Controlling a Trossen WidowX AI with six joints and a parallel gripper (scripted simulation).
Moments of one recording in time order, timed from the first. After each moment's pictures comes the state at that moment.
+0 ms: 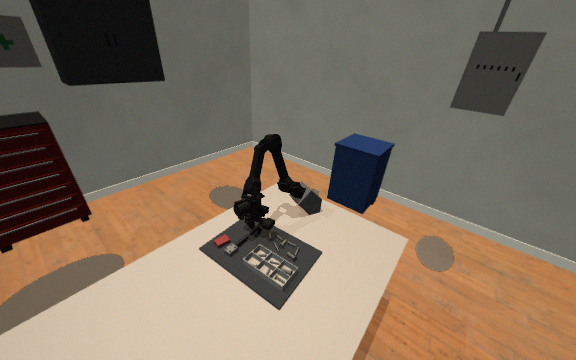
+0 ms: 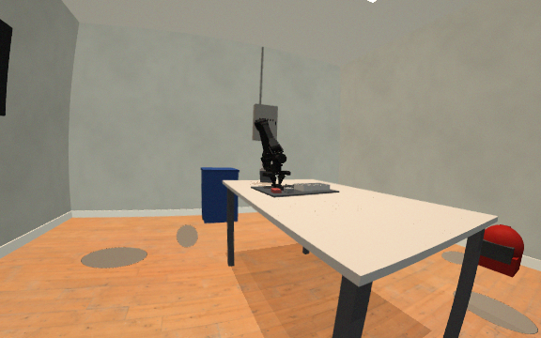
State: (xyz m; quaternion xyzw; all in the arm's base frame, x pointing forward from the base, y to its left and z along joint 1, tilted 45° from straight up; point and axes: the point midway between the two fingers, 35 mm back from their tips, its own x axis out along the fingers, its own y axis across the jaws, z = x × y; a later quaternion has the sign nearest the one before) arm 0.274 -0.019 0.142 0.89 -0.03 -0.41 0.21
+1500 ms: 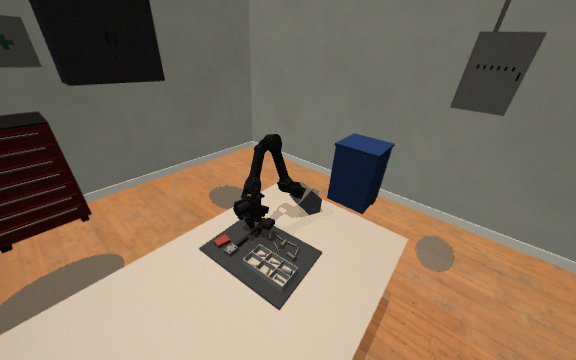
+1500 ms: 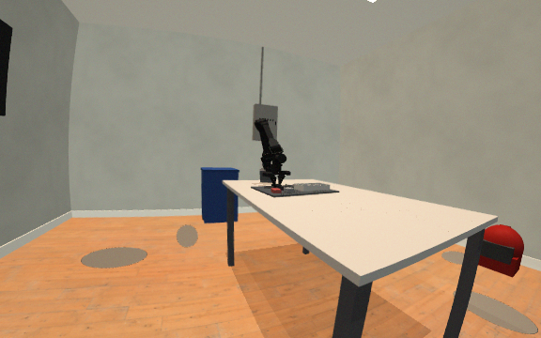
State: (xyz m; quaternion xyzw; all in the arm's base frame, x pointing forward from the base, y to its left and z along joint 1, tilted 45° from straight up) arm 0.274 -0.020 0.142 0.89 -0.03 -0.41 0.21
